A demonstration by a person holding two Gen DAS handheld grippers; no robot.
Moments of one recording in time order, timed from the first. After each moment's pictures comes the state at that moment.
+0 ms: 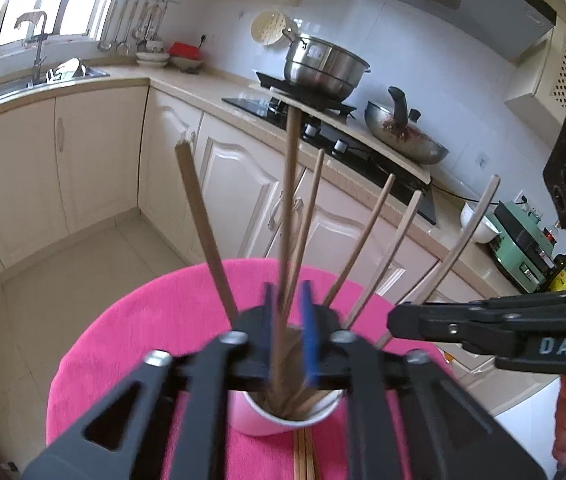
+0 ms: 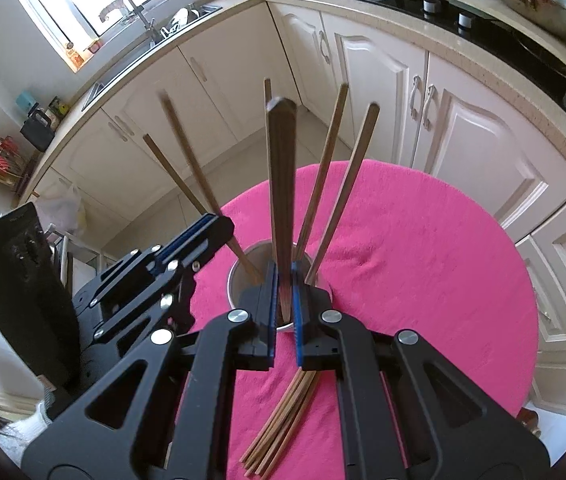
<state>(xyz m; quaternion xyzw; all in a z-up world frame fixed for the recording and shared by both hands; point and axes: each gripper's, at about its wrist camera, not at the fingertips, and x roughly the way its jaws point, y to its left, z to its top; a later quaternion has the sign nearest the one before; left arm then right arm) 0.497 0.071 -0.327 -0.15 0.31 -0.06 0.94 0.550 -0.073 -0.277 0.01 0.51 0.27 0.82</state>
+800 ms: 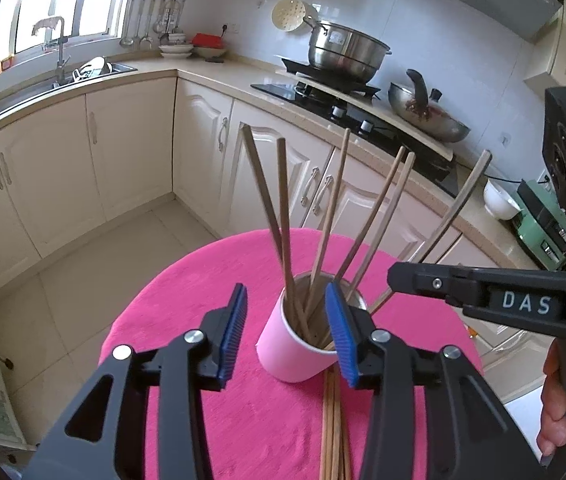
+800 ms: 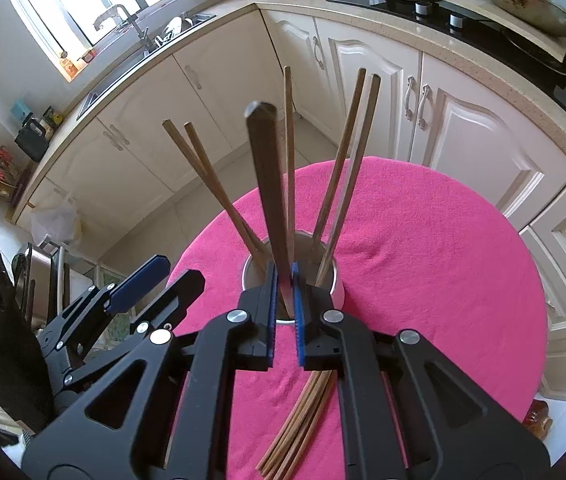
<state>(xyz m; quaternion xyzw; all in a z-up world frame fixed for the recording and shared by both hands) 0.452 0.076 -0.314 -0.11 0.35 -0.01 0.93 0.530 -0.061 -0.281 0.02 0.50 0.25 0.83</state>
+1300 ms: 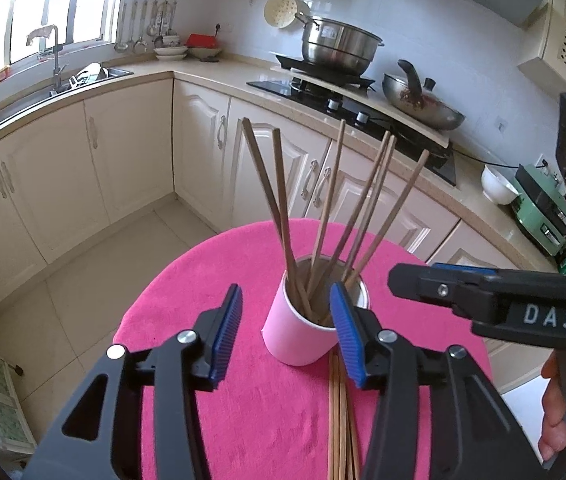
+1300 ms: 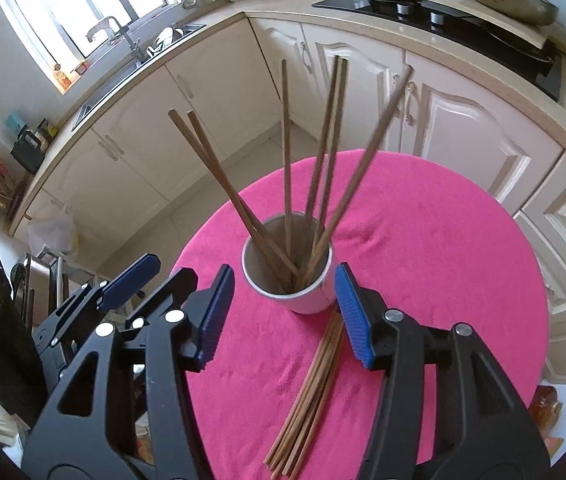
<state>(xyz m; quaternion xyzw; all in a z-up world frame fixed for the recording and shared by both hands) 0.438 0.071 -0.312 -0.09 0.36 -0.02 0.93 0.503 -0.075 -0.281 0.04 0.49 0.23 0.84</state>
